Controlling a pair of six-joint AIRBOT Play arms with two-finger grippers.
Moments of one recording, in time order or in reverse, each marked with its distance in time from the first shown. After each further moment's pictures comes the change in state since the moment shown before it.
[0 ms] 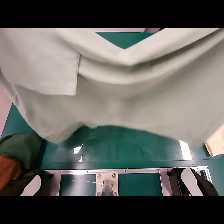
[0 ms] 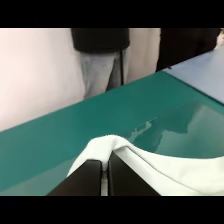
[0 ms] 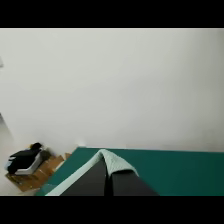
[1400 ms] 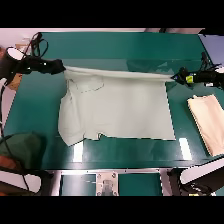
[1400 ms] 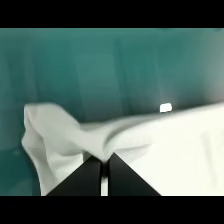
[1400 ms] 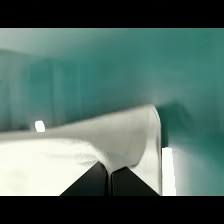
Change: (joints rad) left arm -0.130 -0.717 -0.420 0.172 0.341 -0.005; right arm 0.297 -0.956 -0.139 -0.492 -0.163 -0.041
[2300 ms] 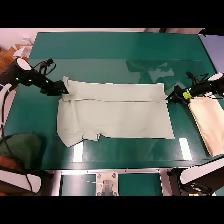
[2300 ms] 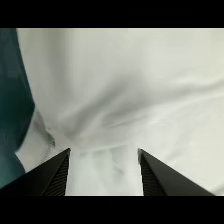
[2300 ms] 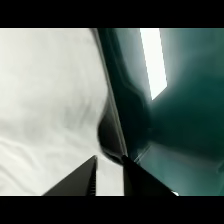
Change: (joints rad) left arm 0.002 -0.010 -0.108 0.159 -0.260 -0.111; right arm 0.000 0.003 -0.106 -0.203 0.266 0.117
